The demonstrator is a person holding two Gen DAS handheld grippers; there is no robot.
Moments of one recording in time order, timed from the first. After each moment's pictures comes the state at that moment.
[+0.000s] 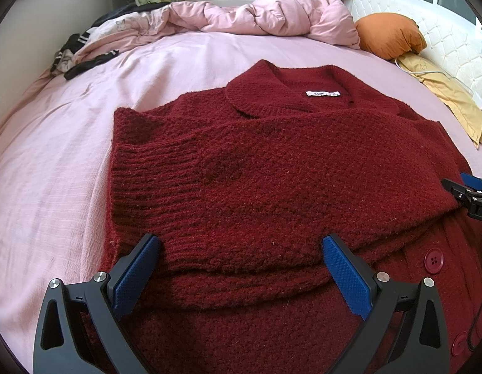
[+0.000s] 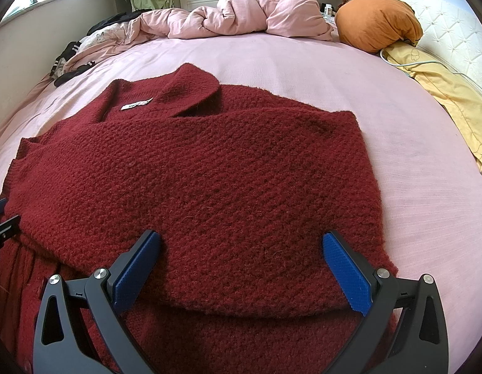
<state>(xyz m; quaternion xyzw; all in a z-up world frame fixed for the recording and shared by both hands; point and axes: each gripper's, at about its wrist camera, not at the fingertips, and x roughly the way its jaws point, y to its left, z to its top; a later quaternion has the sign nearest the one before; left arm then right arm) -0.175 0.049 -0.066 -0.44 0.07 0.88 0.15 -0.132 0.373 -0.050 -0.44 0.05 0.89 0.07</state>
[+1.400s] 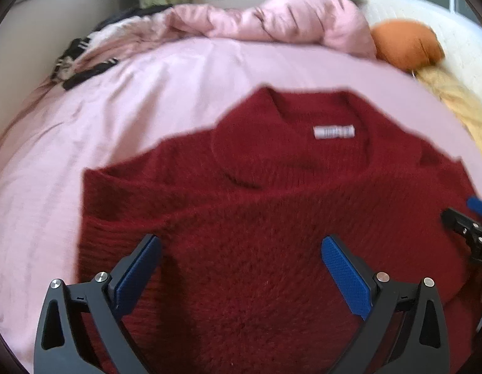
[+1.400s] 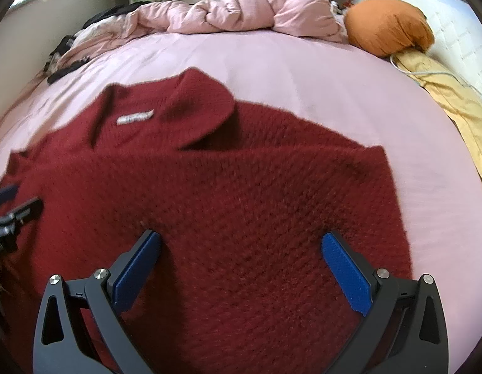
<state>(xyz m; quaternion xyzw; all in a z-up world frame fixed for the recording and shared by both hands) -0.227 0.093 -0.049 -0.43 0.06 0.89 0.12 -0.184 0.358 -0.034 -0.45 0.05 0.89 0.08</state>
